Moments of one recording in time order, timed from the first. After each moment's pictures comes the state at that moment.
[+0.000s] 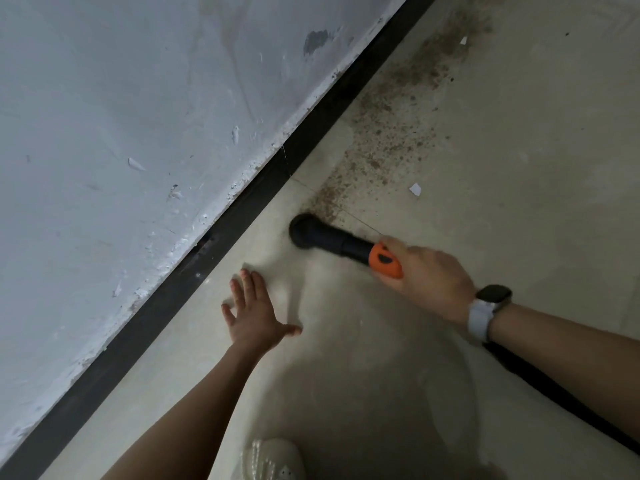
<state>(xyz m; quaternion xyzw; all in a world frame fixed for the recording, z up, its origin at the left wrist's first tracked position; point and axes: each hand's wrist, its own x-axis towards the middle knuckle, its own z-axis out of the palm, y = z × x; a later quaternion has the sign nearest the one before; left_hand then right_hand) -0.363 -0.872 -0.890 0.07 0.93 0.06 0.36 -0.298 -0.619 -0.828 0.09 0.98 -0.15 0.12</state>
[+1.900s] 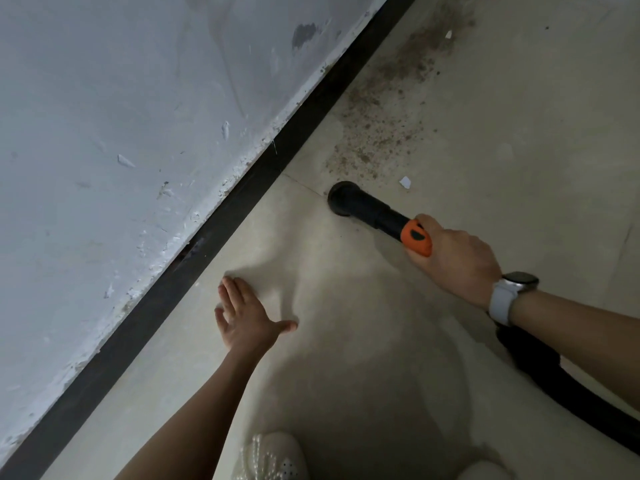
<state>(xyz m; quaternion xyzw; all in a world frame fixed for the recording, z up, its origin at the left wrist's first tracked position) -0.353 -0.871 -0.890 0.01 0.95 0.06 0.31 -0.284 -0.590 -0.820 0.21 0.97 -0.11 0.08</state>
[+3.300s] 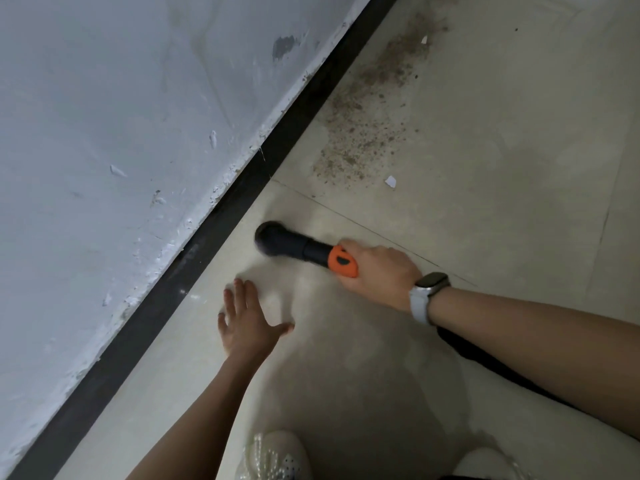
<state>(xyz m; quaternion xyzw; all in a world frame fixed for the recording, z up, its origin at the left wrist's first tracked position) -0.345 -0.877 -0.886 0.07 0.95 0.09 0.29 -0.302 -0.656 -0.835 0.11 0.97 -0.20 0.12</state>
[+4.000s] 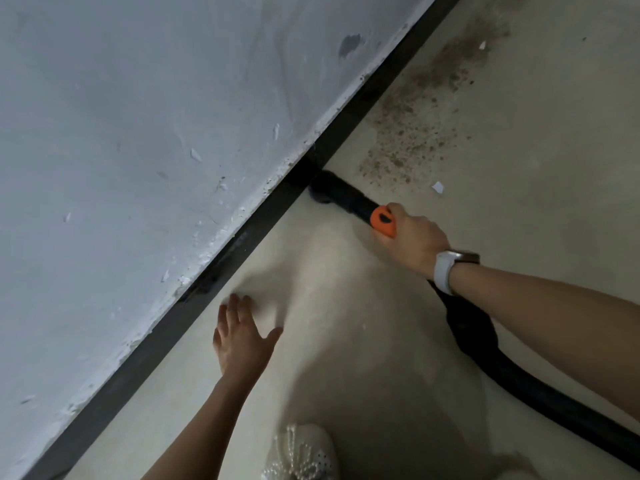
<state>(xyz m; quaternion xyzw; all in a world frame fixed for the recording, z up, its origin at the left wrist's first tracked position) -0.340 -0.944 -0.886 -0.01 0.96 0.11 0.24 -0.354 -0.651 -0.836 0.20 0.95 -0.22 0.10</state>
